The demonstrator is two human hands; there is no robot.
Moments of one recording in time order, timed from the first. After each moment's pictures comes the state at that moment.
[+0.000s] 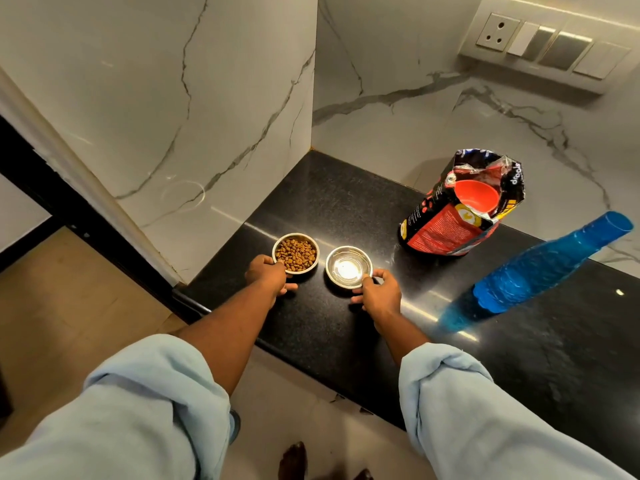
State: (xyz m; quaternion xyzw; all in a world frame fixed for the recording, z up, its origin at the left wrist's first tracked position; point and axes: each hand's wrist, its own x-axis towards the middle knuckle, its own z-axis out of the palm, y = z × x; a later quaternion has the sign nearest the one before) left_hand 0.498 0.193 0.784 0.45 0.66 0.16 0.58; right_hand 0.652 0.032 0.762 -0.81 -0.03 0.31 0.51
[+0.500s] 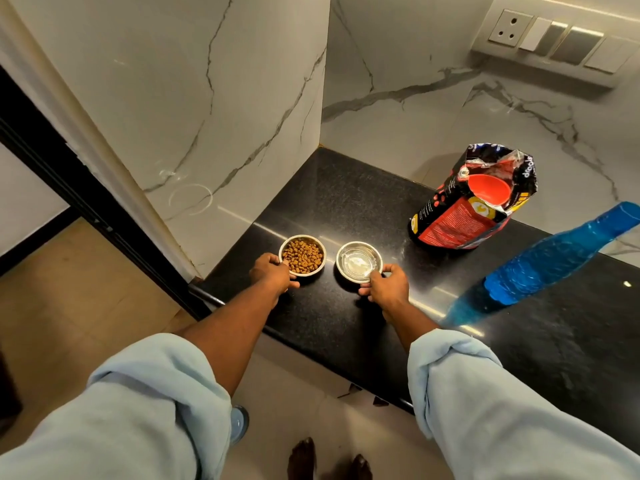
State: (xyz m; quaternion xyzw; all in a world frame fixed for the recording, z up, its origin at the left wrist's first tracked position) left_hand 0.468 0.199 0.781 0.50 0.63 0.16 0.57; right_hand 0.639 0.042 0.770 -0.81 -0.03 0.31 0.50
